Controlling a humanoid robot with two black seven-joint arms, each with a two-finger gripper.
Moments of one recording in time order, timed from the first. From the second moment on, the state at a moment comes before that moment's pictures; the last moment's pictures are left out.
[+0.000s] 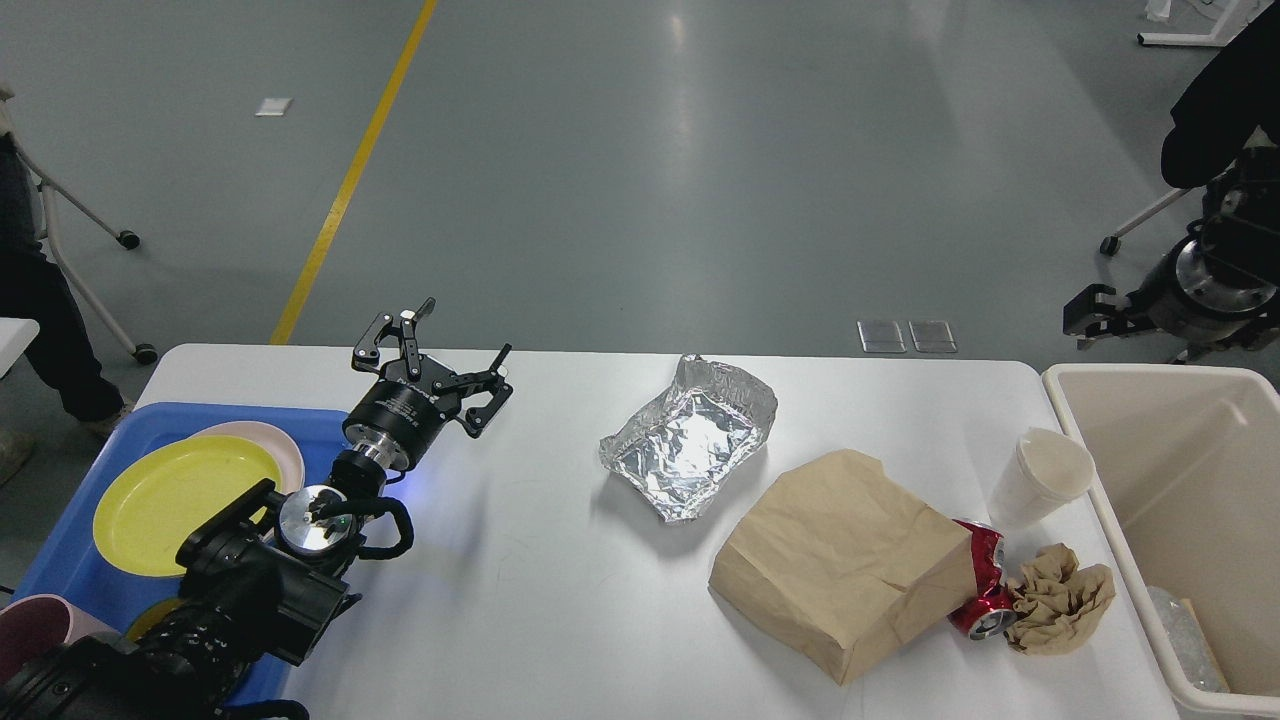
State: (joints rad) left arm -0.67 0.00 -1.10 -0.32 -0.17 -0.68 0.06; right arm 1.58 -0.48 -1.05 0.69 -0.42 0.66 -0.16
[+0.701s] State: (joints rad) left arm -0.67 0.00 -1.10 -0.32 -0.18 -0.68 0.06; right arm 1.40 -0.44 -1.05 0.67 -0.29 0.59 -0.16
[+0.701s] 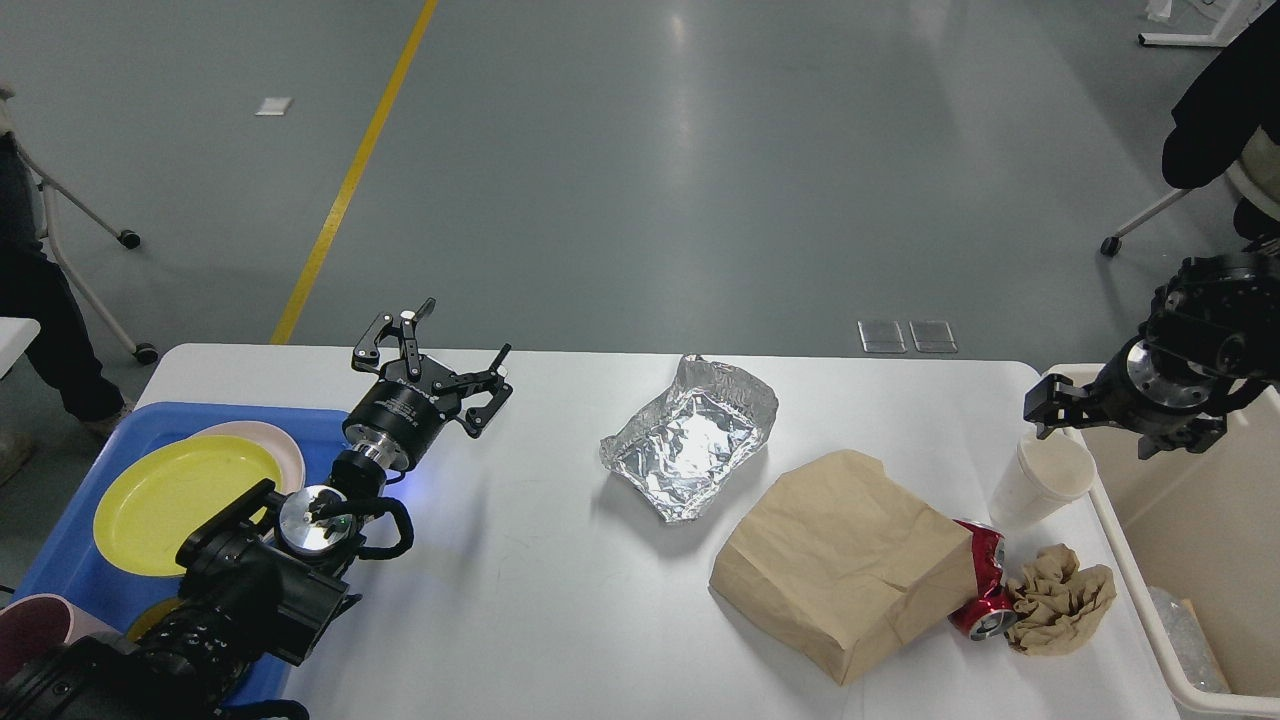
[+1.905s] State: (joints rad) left arm -0.67 0.00 -1.10 -0.32 -0.18 -0.68 0.06; right arm 1.15 -0.41 -1.04 0.53 -0.23 0.46 -0.16
